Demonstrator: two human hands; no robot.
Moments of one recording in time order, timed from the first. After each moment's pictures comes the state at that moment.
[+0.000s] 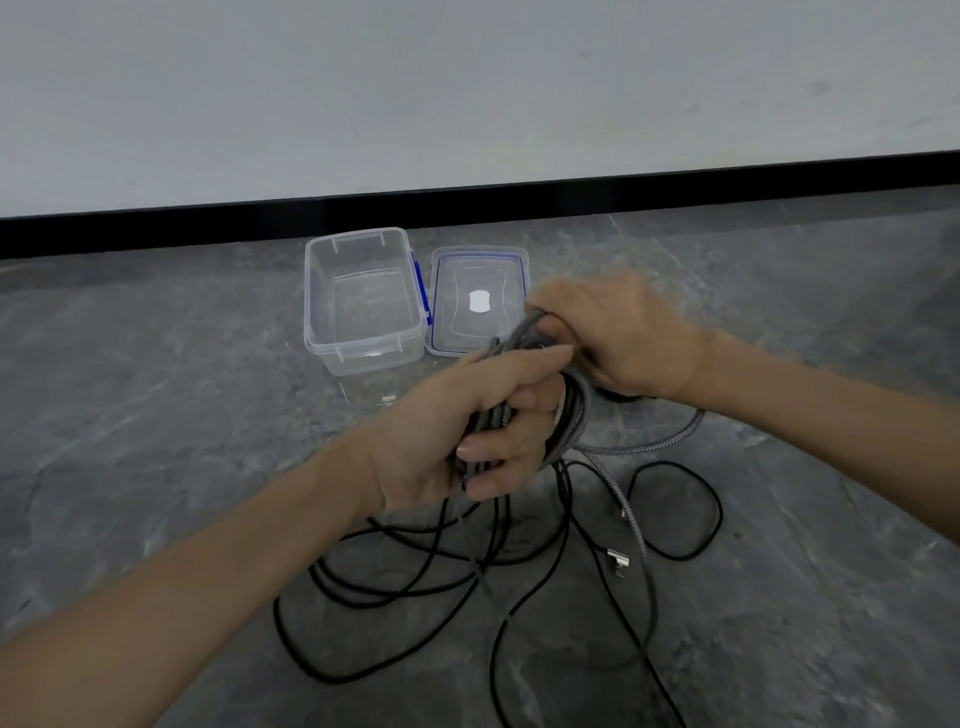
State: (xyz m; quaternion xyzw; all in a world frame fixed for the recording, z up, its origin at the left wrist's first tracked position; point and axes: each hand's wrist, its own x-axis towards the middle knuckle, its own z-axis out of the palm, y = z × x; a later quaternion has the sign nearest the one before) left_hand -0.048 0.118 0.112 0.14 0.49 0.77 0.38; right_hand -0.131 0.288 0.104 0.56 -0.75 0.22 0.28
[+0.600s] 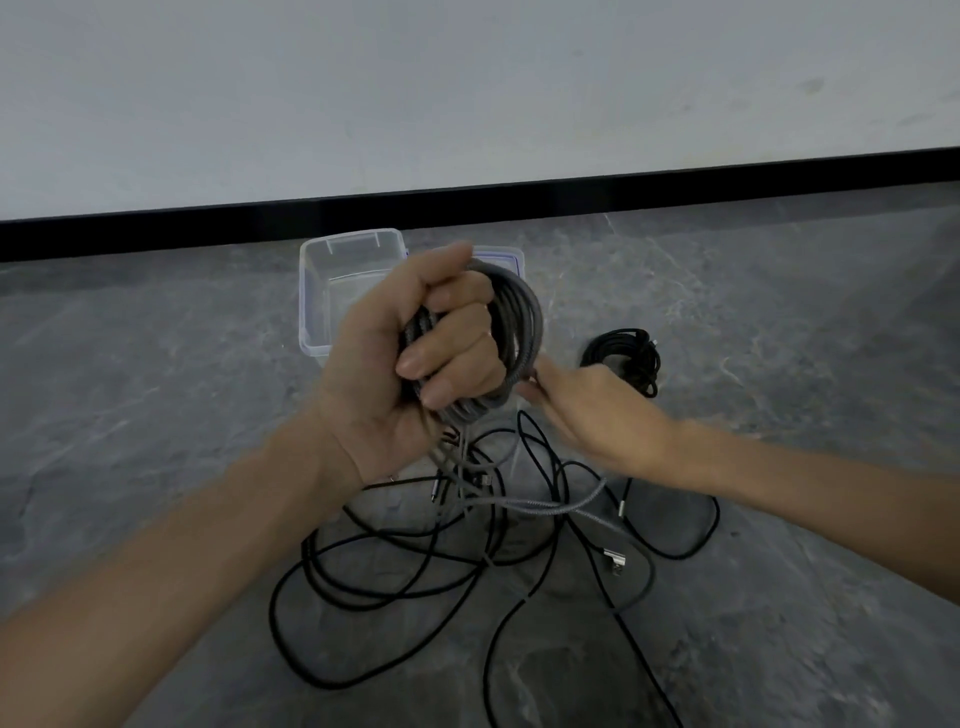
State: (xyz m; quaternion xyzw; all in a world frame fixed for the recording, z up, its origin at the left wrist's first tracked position) left_hand -0.064 0.103 0.126 0.11 0.30 0.90 0.29; right_hand -0.101 0.291 0.045 0.39 -0.90 0.18 0.09
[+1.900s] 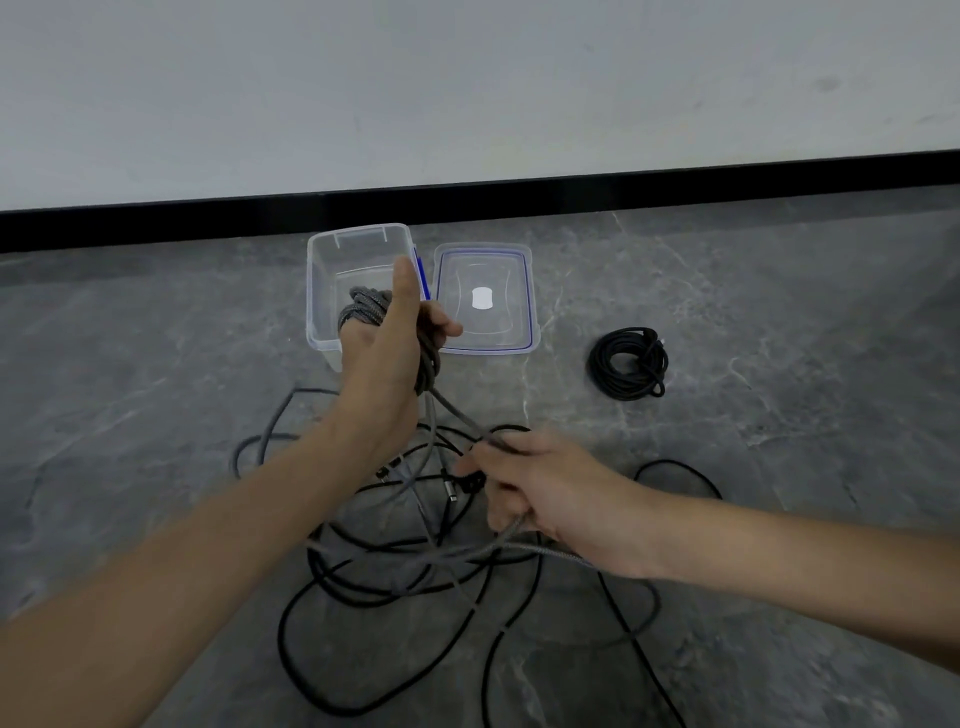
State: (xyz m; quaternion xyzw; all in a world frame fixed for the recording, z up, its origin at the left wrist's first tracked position) left_hand -0.087 0.103 0.082 -0.14 0.58 0.80 -0.10; right_hand -0.031 0.241 0.075 -0.02 -0.68 0.63 -0.37
